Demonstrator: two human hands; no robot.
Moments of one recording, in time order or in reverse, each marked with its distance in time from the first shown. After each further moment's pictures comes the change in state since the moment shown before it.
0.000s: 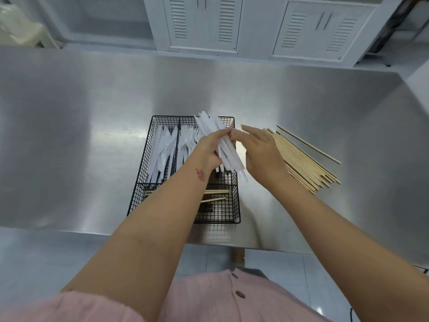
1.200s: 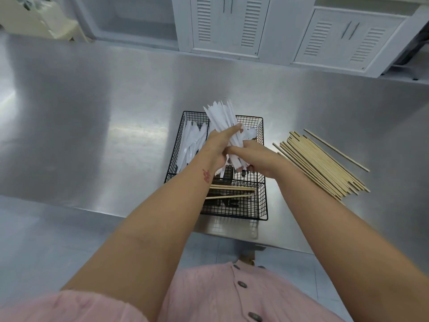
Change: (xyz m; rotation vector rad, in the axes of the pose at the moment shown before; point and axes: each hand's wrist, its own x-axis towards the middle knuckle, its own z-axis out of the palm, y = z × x) left_hand -0.037 0.024 -0.046 0.259 0.081 0.246; right_hand 0.047 -0.070 0.026 0.735 -0.703 0.769
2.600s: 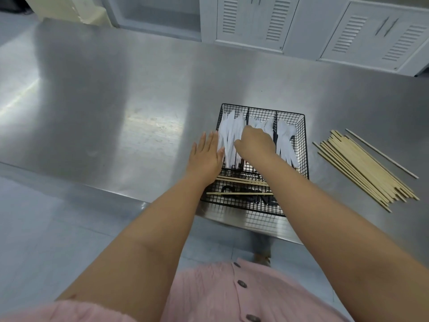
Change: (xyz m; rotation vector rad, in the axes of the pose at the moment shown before) left_hand -0.006 -0.028 -0.165 1.552 0.162 0.434; right_hand 0.051 -0.053 0.100 -0.763 0.377 -0.020
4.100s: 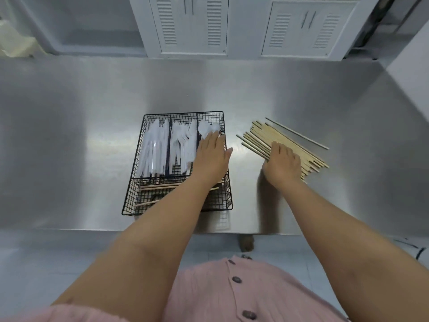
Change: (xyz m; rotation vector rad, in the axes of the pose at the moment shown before) left_hand 0.012 0.194 0.047 0.020 0.054 0.282; right_hand -0.062 0.261 -0.009 -0.188 0.241 0.288
